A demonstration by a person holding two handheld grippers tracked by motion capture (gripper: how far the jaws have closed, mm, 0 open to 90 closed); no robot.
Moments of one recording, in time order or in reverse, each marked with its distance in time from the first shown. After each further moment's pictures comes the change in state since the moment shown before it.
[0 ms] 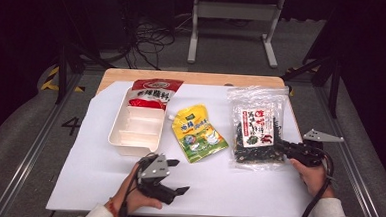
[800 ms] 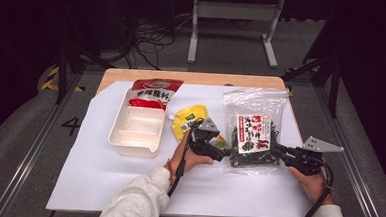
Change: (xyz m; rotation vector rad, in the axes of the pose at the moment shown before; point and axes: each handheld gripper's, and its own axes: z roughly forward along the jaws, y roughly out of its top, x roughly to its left) left arm 0.067 0.074 0.129 -0.028 -0.069 -0.223; right arm 0.021 -0.010 -0.006 -0.078 0.055 -0.144
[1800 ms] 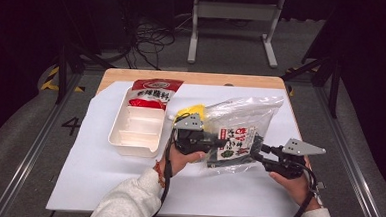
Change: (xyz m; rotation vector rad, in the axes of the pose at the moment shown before) left arm -0.021 0.011 -0.073 -0.199 -0.165 0.153; right arm 0.063 0.031 0.019 -0.023 0.054 -0.075
